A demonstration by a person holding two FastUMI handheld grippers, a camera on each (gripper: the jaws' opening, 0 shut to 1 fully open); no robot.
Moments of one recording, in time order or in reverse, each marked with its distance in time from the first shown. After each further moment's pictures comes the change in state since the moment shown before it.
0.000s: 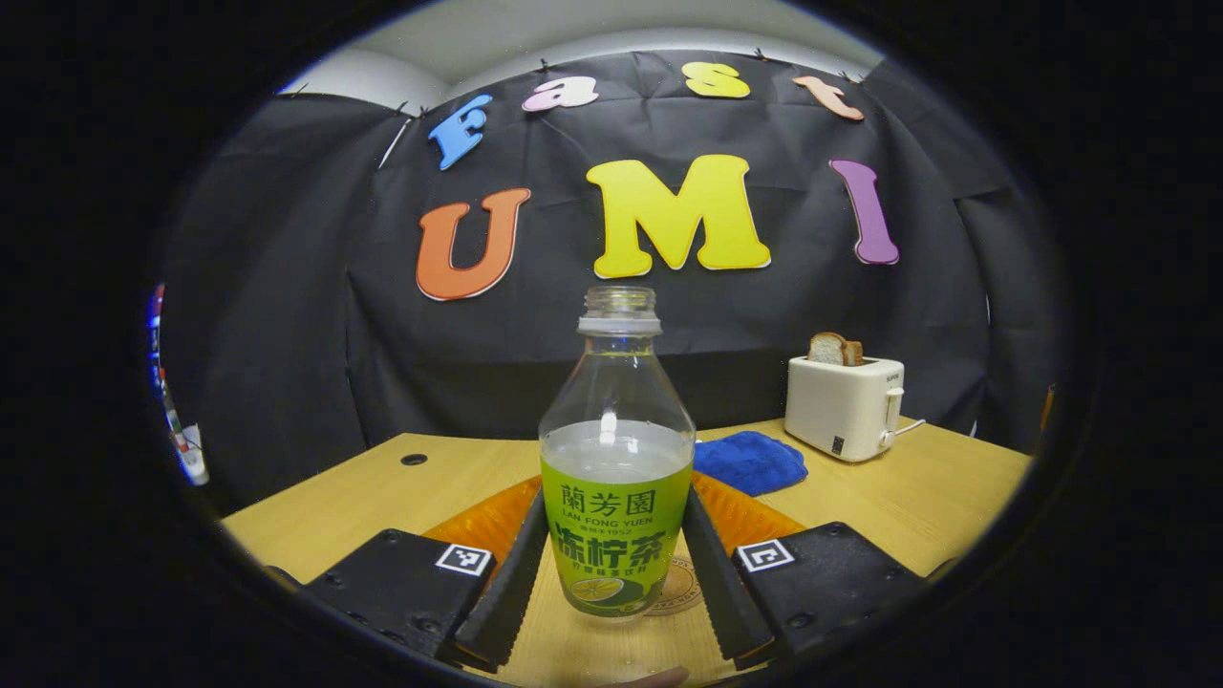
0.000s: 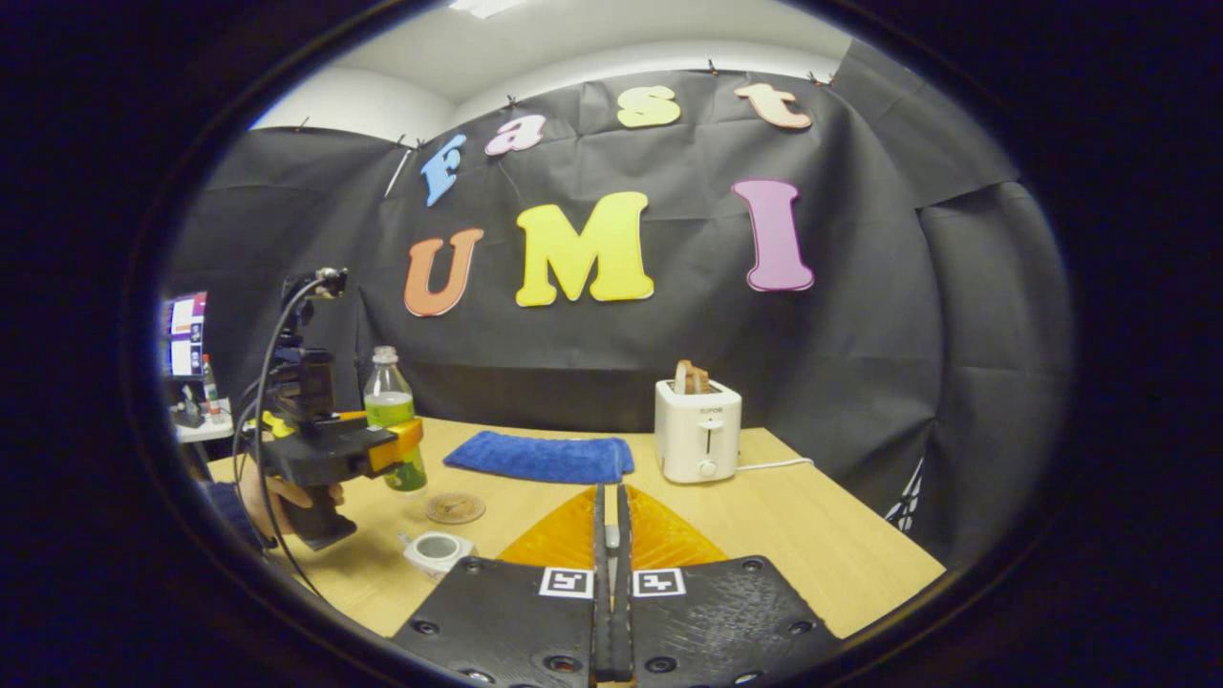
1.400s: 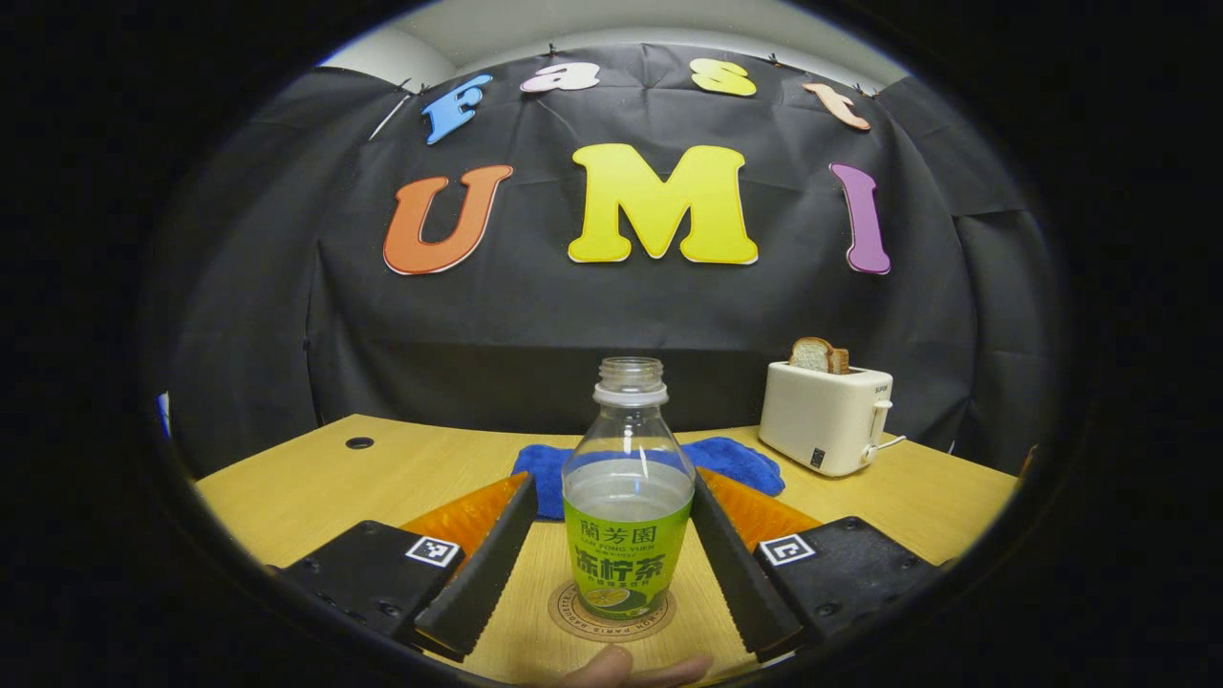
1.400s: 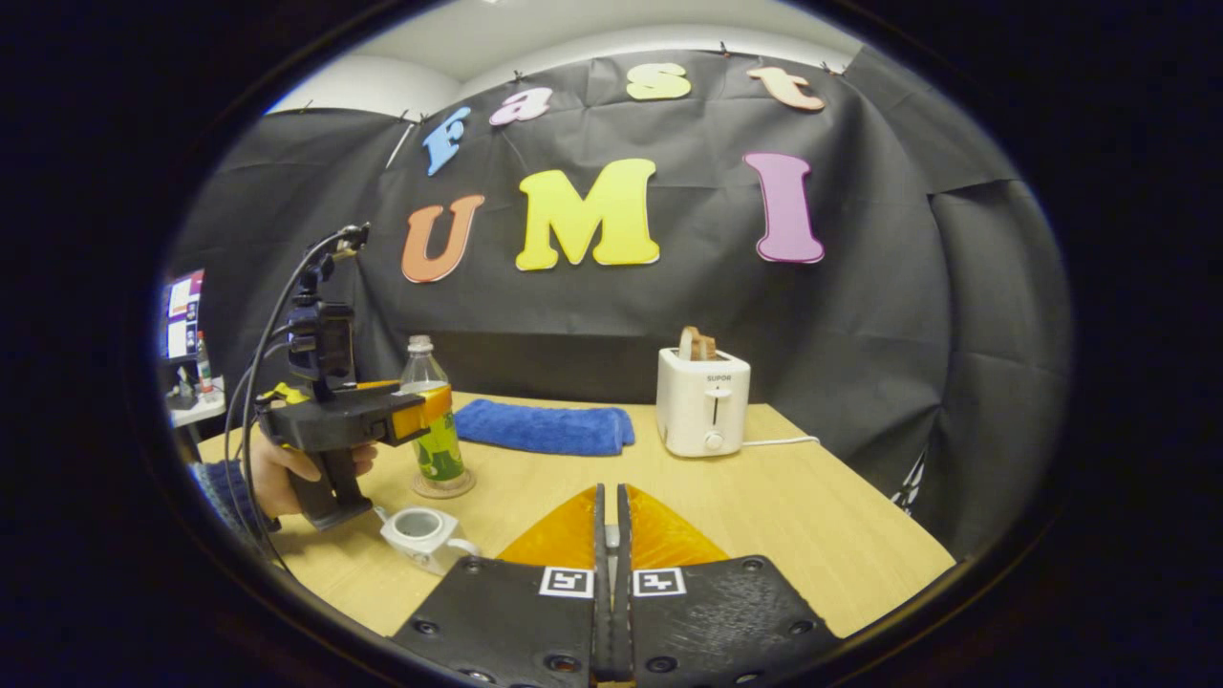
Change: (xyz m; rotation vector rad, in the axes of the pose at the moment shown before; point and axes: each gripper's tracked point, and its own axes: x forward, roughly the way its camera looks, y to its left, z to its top) left arm 0.015 -0.025 0.001 -0.015 0.009 -0.090; right arm 0.021 0.003 -0.029 -0.040 0.068 -0.013
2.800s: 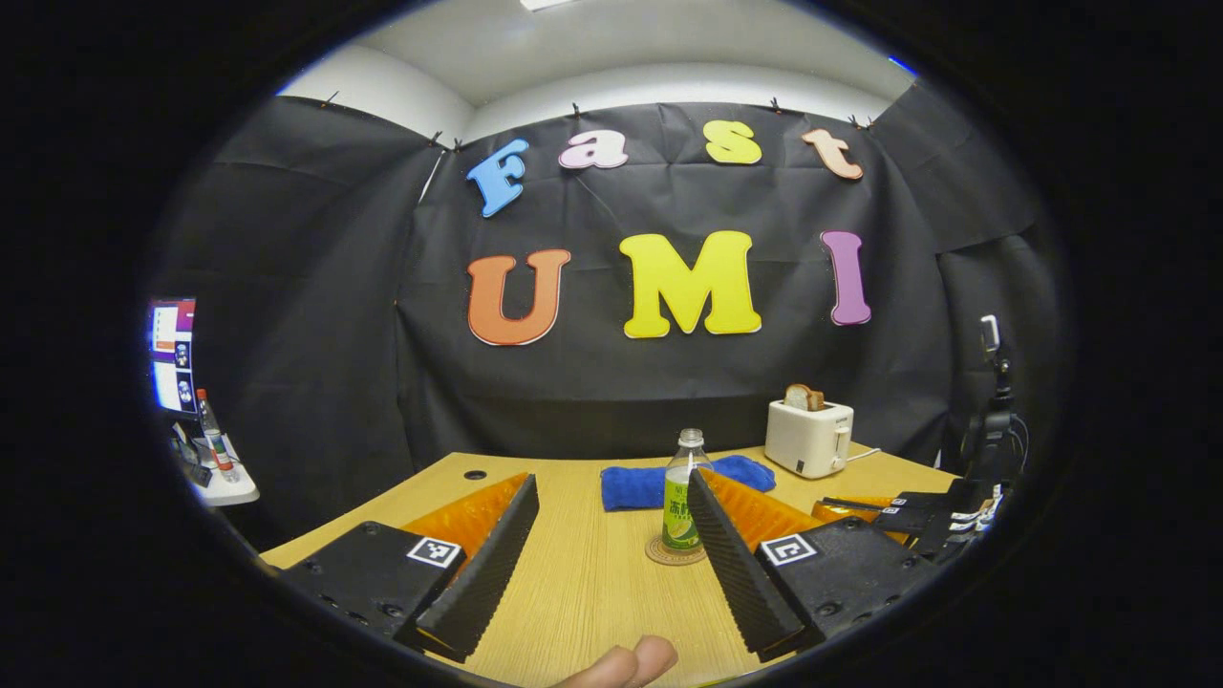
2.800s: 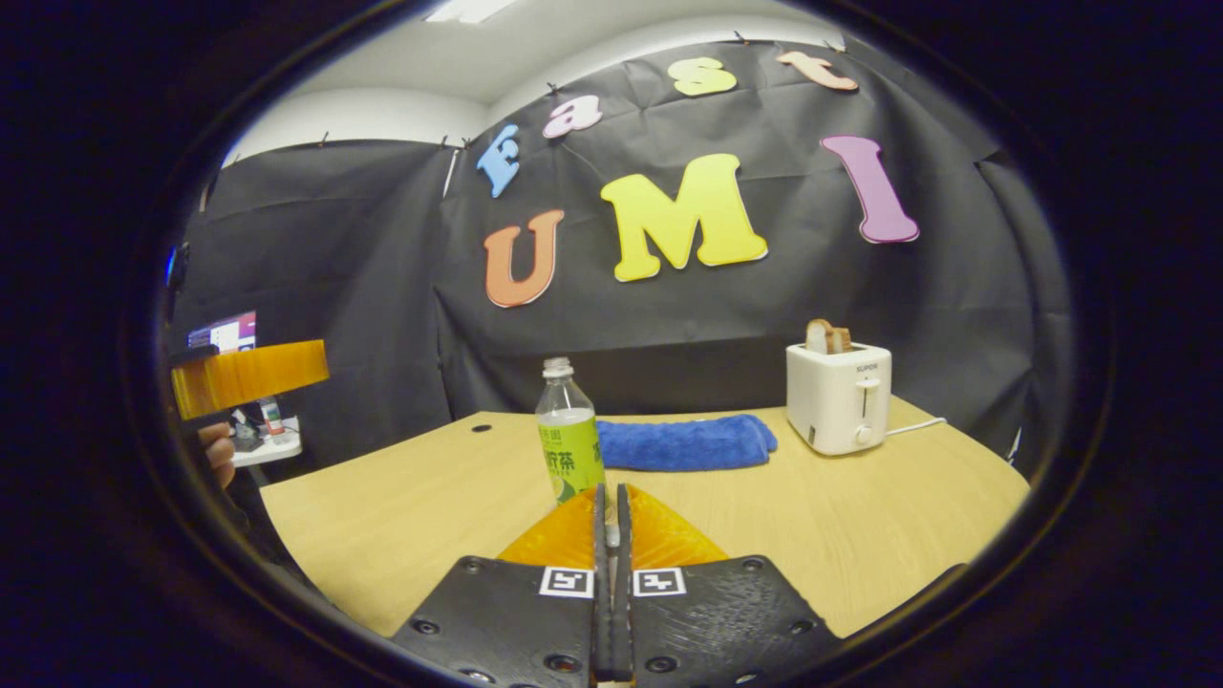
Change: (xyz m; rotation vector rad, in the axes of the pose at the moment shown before) left arm -0.214 0.066 0.080 0.028 -0.081 0.085; right arm 0.032 0.145 0.005 0.087 -0.032 0.273
